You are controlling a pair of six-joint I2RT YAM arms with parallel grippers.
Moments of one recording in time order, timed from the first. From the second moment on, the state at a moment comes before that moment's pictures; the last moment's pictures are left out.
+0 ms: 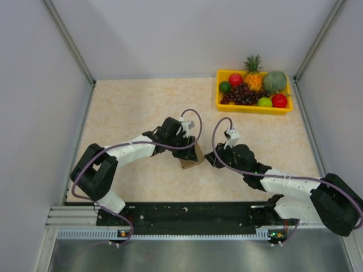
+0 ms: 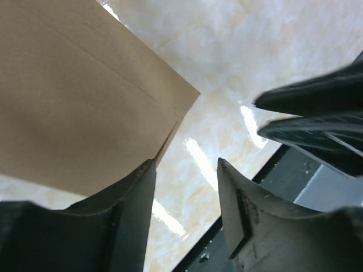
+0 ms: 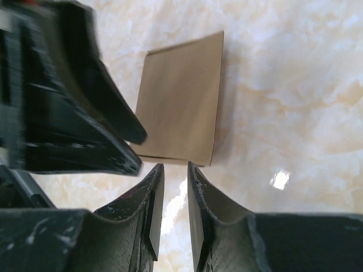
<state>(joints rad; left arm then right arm) -0.67 1.62 0.93 -0.20 0.46 -0.45 0.78 1.14 0.32 0.51 0.03 0.55</state>
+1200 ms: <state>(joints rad) -0.45 1.52 0.64 0.02 0.53 -0.76 0.56 1.47 0.53 0.29 -0.36 0.62</state>
